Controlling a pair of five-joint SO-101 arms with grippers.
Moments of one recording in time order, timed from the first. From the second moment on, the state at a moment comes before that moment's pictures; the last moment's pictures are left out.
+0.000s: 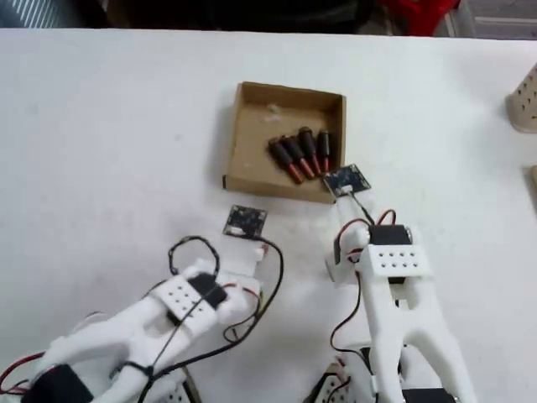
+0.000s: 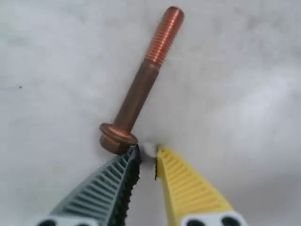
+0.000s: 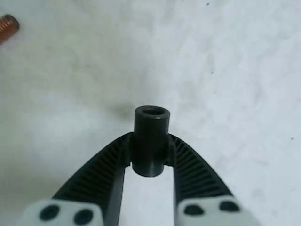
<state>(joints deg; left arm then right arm) 39.0 -30.5 72.8 41.0 35.5 -5.4 -32.6 57.7 64.4 19.5</state>
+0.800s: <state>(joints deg) 11.5 -22.9 63.9 30.7 47.2 -5.4 -32.6 57.7 64.4 19.5</state>
